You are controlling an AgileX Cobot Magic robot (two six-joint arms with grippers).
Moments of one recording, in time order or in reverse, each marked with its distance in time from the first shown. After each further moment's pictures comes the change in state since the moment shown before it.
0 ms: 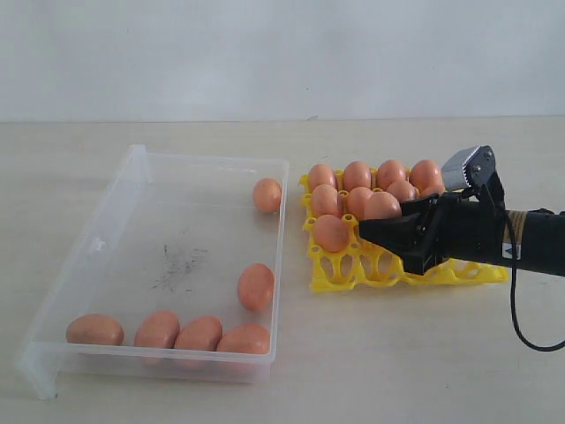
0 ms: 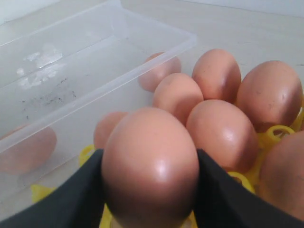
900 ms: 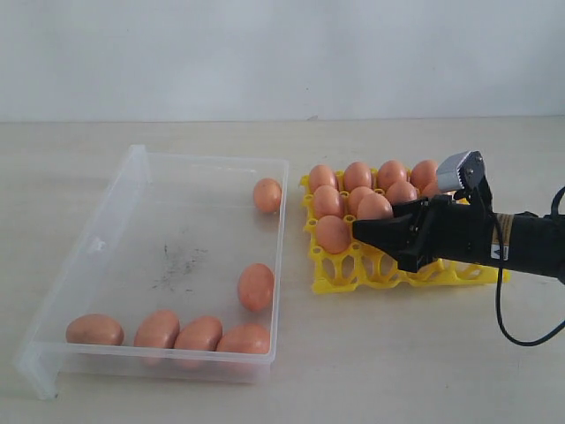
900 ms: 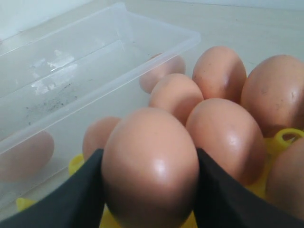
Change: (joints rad) left arm 0.000 0.000 0.000 0.000 0.000 0.000; right arm 0.000 0.103 -0.078 -0.023 -0.063 0.030
